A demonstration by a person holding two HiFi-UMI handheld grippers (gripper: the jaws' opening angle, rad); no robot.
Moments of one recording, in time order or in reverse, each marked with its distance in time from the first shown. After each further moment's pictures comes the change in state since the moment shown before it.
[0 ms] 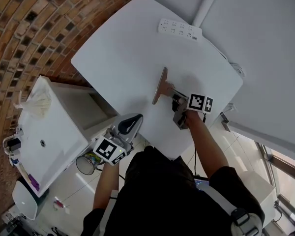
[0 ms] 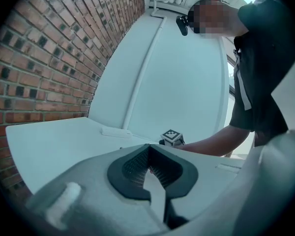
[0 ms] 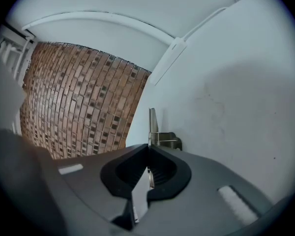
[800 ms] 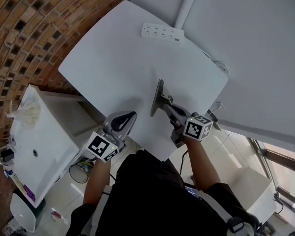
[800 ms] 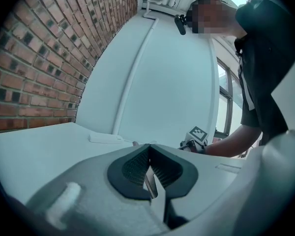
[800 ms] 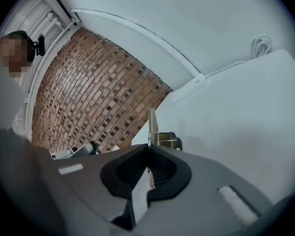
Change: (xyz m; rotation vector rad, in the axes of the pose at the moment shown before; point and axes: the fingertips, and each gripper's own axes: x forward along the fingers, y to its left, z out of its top) left arm 0.028 -0.012 0.014 0.061 -0.025 -0.110; right arm -0.091 0.039 -0.020 -0.335 -0.143 0.031
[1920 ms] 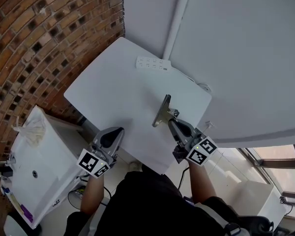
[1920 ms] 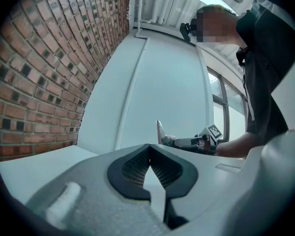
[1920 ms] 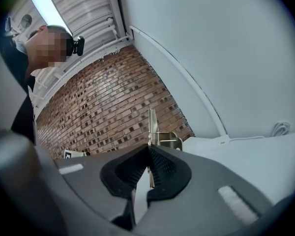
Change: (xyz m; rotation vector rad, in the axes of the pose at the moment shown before) left arm -0.063 -0.011 0.084 0.082 -0.167 -0.009; right arm -0.084 0.136 0.079 -0.410 -0.354 0.080
